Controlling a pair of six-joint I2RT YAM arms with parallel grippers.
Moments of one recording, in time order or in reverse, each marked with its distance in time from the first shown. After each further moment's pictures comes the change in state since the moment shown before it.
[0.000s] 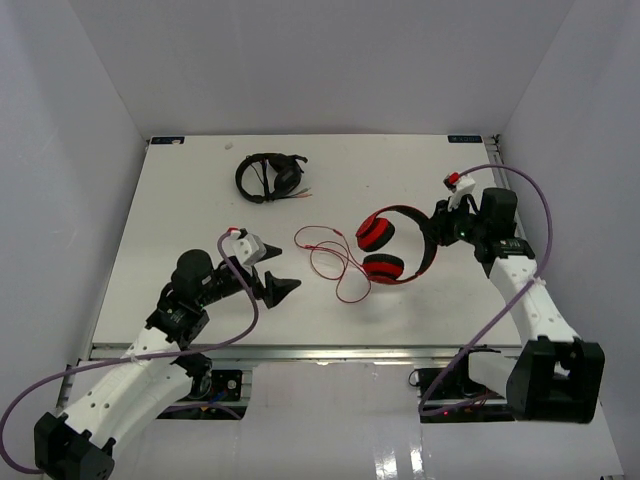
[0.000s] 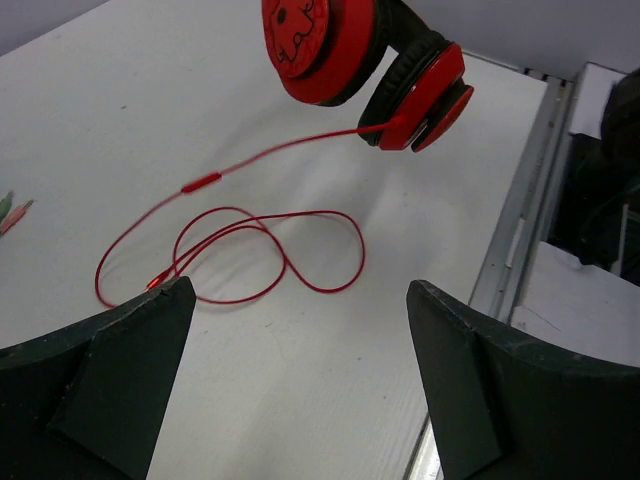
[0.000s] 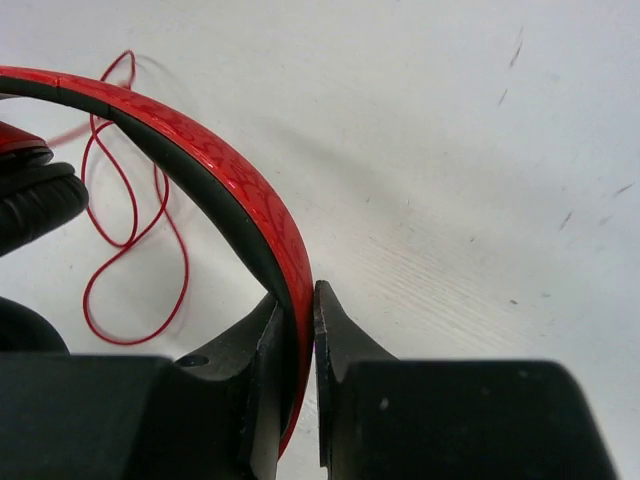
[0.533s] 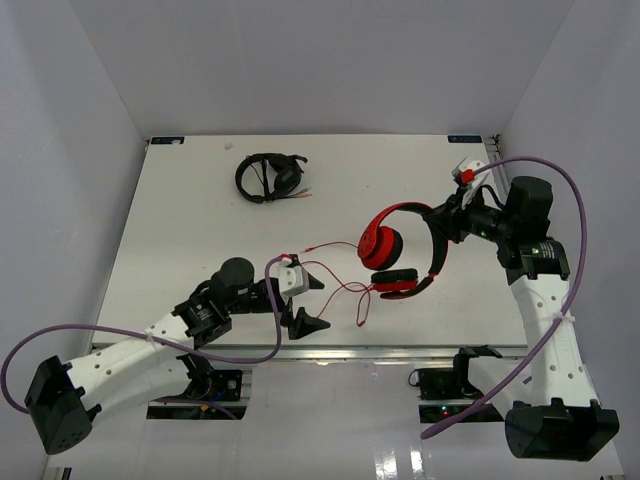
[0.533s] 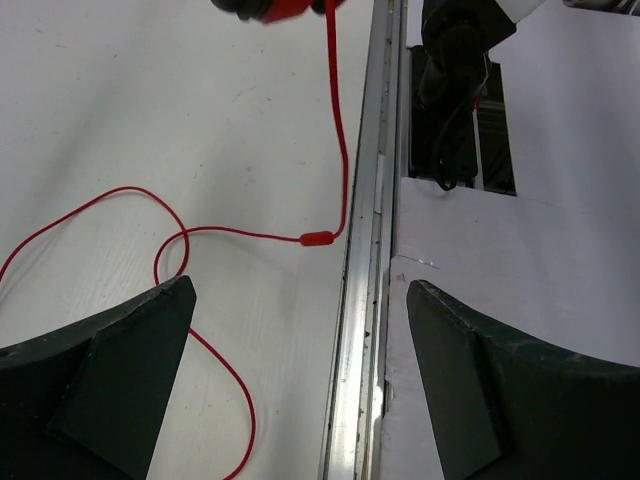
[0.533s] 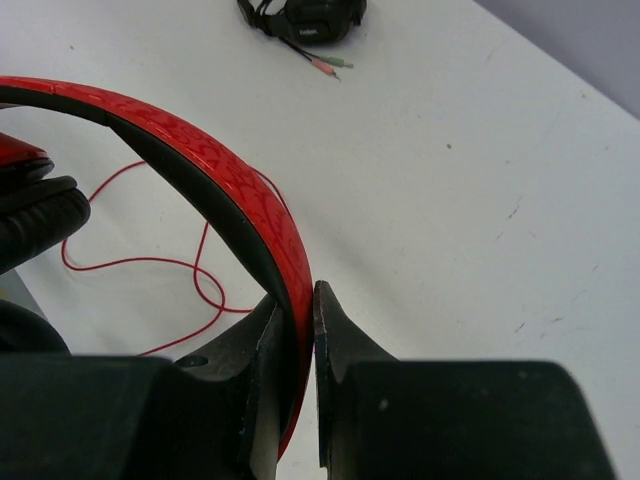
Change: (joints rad) left arm -0.359 0.148 0.030 0.031 0.037 0.056; right arm -0.006 -0.249 0.229 -0.333 -0.223 -0.238
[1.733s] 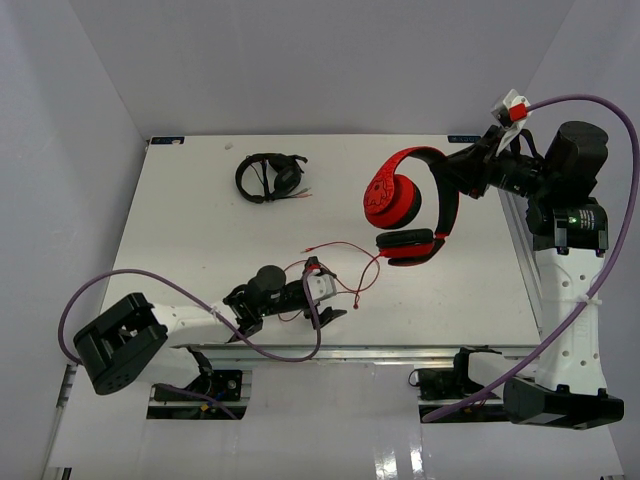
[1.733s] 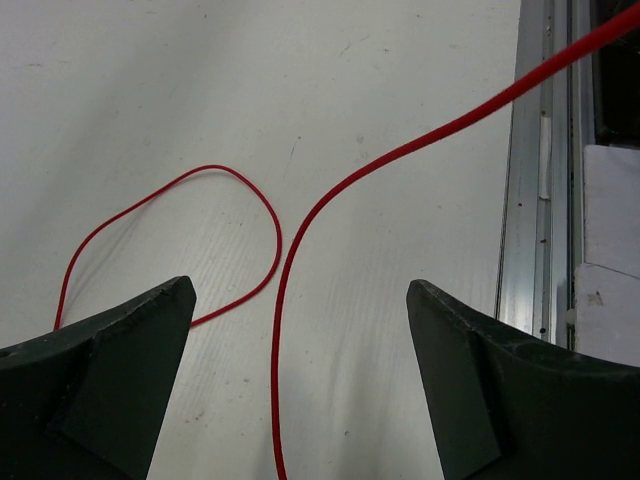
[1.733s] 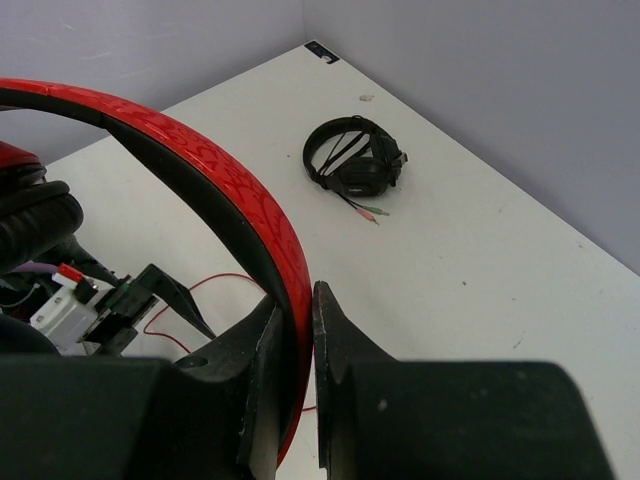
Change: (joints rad) left arm -0.067 0.484 -0.125 0.603 -0.225 0.179; right arm -0.041 0.176 0.512 -0.043 -0.205 0.271
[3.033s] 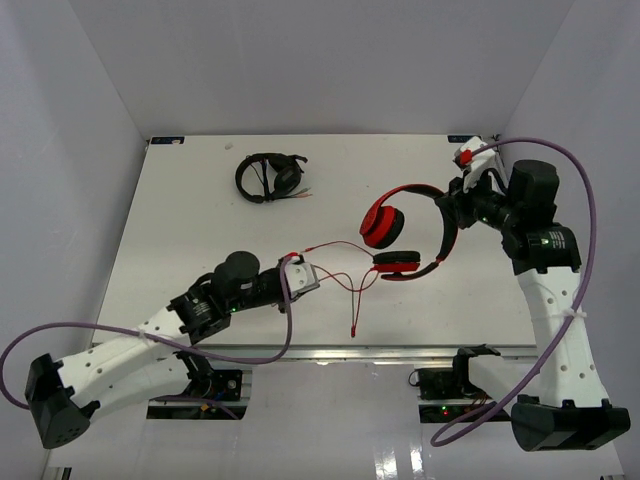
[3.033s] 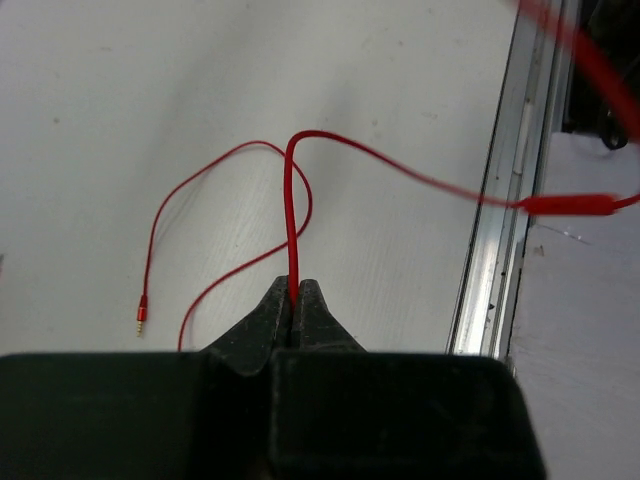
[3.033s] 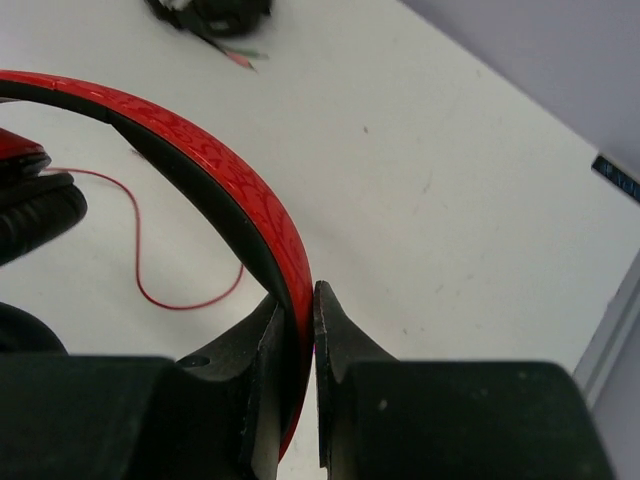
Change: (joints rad) left arm 0.000 -0.419 0.245 -0.779 -0.080 0.054; right arm 0.097 -0.121 -0.261 -0.110 0.430 -0.279
